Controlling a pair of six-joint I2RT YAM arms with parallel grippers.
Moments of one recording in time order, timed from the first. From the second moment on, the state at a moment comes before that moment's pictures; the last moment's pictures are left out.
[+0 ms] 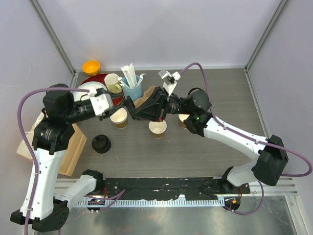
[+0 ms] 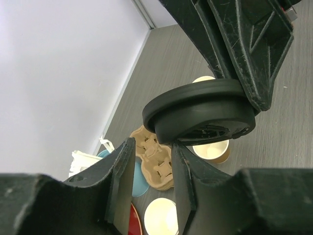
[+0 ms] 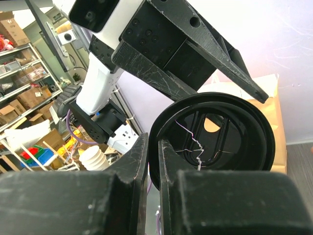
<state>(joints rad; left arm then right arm) -0.27 0.93 1.45 -0.72 0.83 0.66 0.86 1.40 1.14 0.82 -0.78 0.81</state>
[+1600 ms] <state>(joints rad) -0.42 1.20 1.54 -0.98 0.37 0.36 0.69 1.13 1.03 0.13 -0.21 0.42</state>
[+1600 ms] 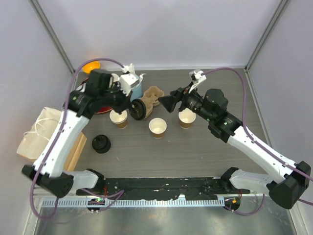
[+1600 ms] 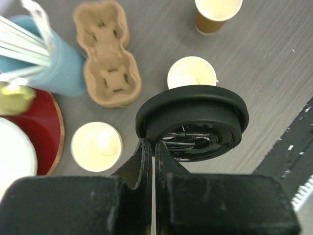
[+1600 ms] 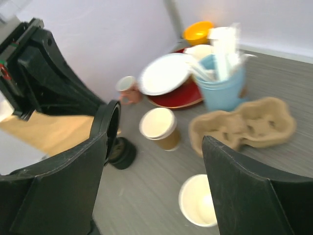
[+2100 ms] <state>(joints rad) -0.65 1.83 1.94 -1.23 0.13 0.09 0.39 1.12 0.92 -0.11 -0.03 0.40</state>
